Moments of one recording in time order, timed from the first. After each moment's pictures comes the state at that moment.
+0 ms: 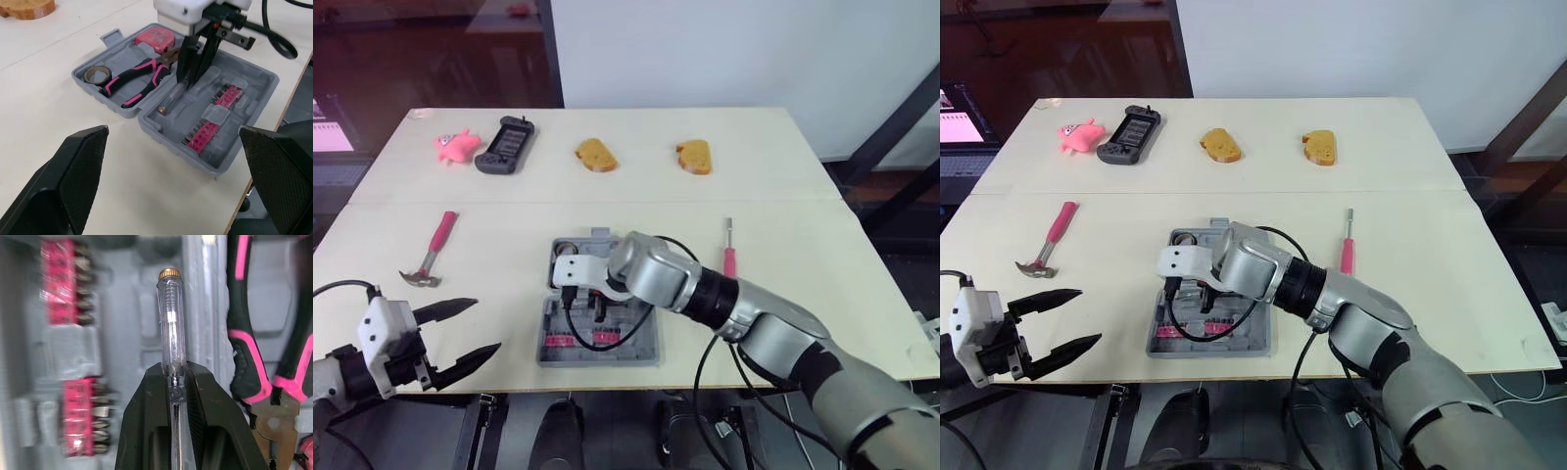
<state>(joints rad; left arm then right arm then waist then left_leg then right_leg) 0.43 0.76 0.54 -0.35 -0.58 0.19 -1.13 -1.08 -0.17 0.95 0.23 0.00 1.05 0.91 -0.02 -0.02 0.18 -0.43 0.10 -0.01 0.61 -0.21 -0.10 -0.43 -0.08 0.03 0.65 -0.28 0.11</state>
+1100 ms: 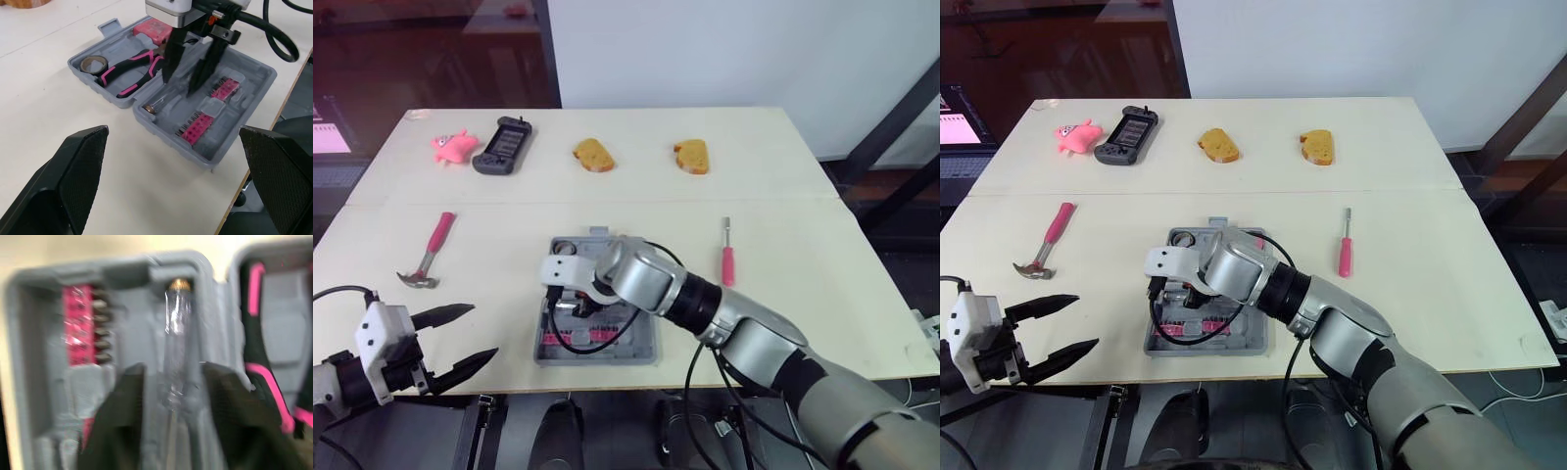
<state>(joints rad) 0.46 0.77 0.55 -0.35 -0.58 0.19 -1.13 -1.07 -0.07 0.87 0.26 -0.02 1.08 0.89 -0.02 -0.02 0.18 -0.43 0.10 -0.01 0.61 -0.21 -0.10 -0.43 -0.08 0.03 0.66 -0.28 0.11</state>
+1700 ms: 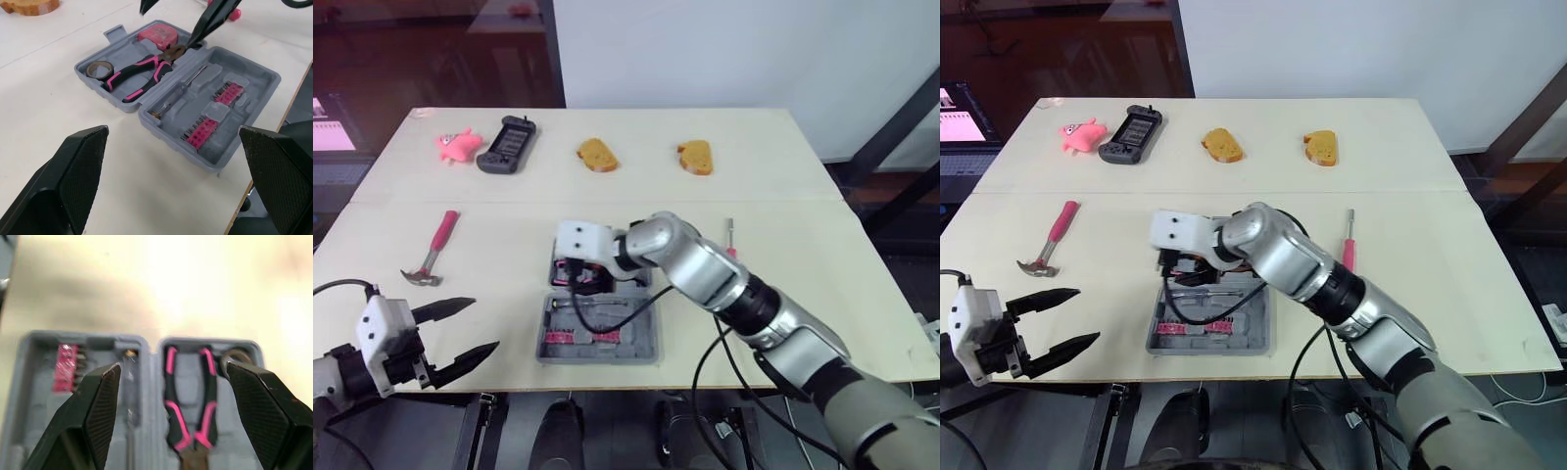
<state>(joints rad) 0.41 0.77 0.53 -0.33 -0.58 0.20 -1.14 -0.92 -0.31 0.65 -0.07 0.02 0.80 0.89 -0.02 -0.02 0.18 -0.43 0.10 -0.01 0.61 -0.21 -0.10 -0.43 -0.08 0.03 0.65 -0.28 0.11</state>
